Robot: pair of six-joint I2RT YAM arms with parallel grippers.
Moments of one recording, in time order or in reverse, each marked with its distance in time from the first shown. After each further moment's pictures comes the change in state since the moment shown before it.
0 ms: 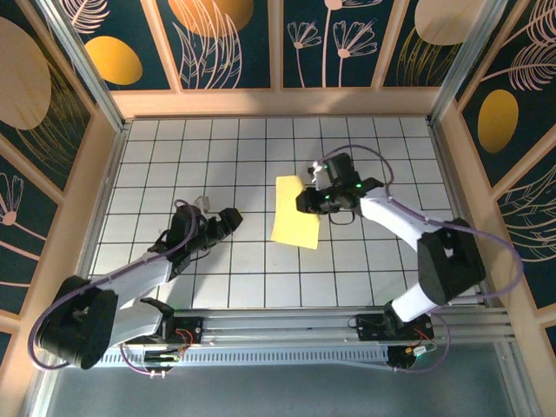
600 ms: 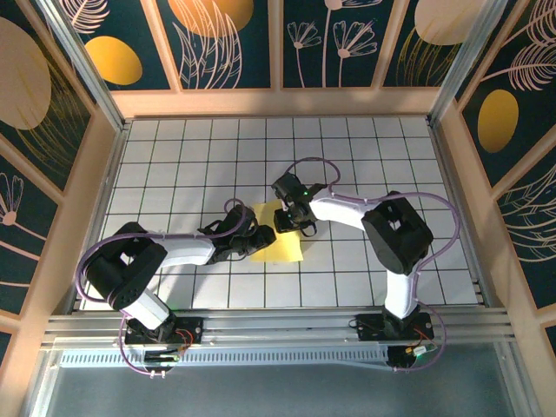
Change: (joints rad) left arm -0.330 0.467 0.280 -0.138 -0.132 -0.111; right arm 0.284 0.378 0.187 -0.121 0.442 0.005
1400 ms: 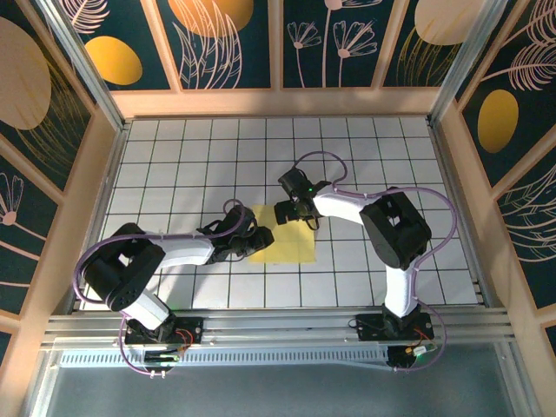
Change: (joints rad) left arm 0.000 -0.006 0.001 -0.042 0.000 0.009; right arm -0.056 0.044 -0.004 0.085 0.183 -0.019
